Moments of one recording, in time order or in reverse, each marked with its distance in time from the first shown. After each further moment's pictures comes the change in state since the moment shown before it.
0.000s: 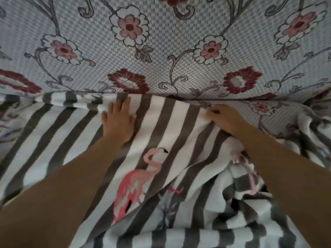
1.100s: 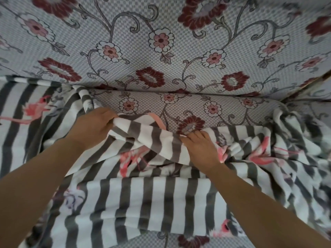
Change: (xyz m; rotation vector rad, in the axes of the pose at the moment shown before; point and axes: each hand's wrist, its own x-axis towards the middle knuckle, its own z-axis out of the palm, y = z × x) left_hand -0.128 -0.104 -0.147 -0.015 0.056 0.431; right_hand -0.186 -0.072 0.062 -0.559 0.211 -0.615
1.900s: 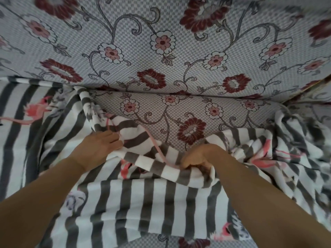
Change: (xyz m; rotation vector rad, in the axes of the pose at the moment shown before) left_hand -0.039 0.002 0.021 0.143 -0.110 0.382; right_hand 0.040 -0.010 -0.031 0.839 -1.332 0.804
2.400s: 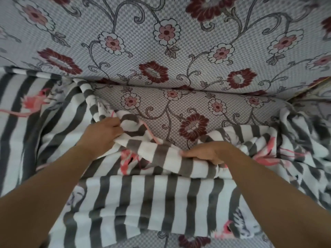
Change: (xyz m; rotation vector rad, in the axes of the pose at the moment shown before) left_hand 0.020 -0.002 0.012 -0.034 -0.065 -0.282; right_hand 0.013 0.020 -0.013 -0.003 -0.023 -0.167
